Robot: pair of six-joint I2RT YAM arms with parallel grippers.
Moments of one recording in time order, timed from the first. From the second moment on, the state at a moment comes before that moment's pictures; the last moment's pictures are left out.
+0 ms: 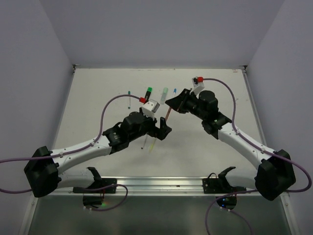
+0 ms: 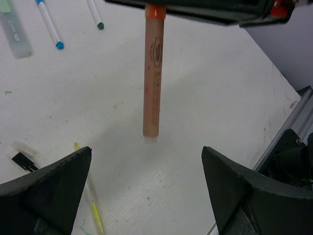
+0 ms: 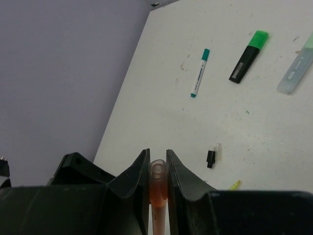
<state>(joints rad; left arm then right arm) -0.92 1.19 0.74 0.09 -0.06 -0.41 0.51 1.24 0.86 0.18 -0.23 0.77</state>
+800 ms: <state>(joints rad) -0.87 1.35 0.82 0.18 -0.01 -0.44 0.60 1.24 0.80 0.21 -0.22 0.79</state>
